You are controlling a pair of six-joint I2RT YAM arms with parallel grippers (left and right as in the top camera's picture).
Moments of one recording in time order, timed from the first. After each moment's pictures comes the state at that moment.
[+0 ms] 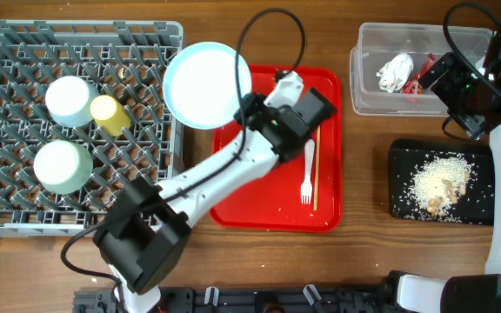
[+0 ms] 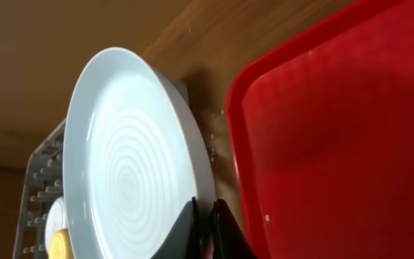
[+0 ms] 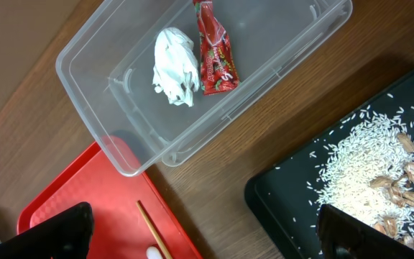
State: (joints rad) left arm -0.81 1.90 1.46 -0.67 -0.90 -0.08; right arm -0.22 1.48 1.49 -1.03 -0.01 0.57
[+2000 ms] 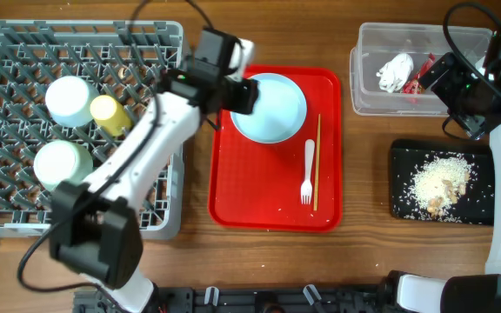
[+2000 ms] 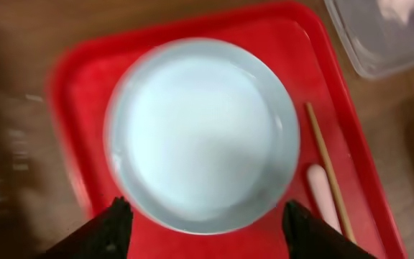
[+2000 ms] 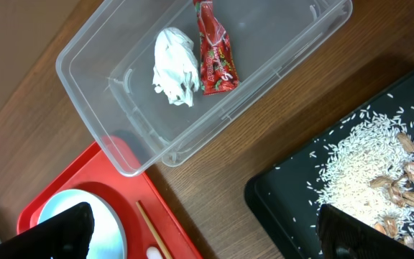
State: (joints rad) left arm -0.45 1.81 1.47 -0.65 0.16 -0.13; right arm -0.22 1.48 1.49 -1.03 -0.01 0.57
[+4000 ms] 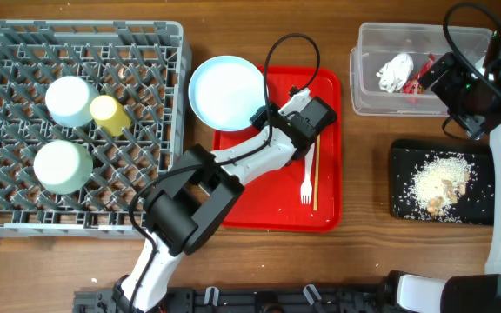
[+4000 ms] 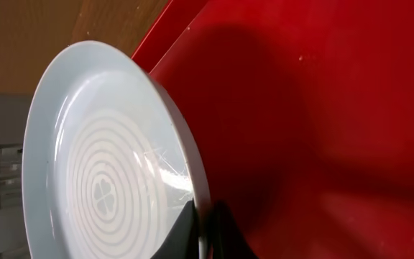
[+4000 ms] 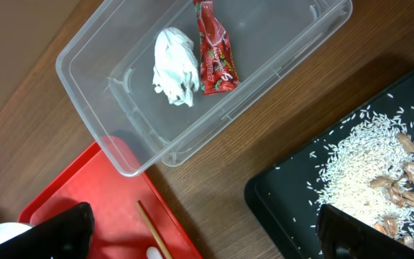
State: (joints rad) left arm -0.82 2.19 1.49 -0.45 -0.83 0.08; right arm -0.22 1.48 1.49 -1.03 -0.01 0.57
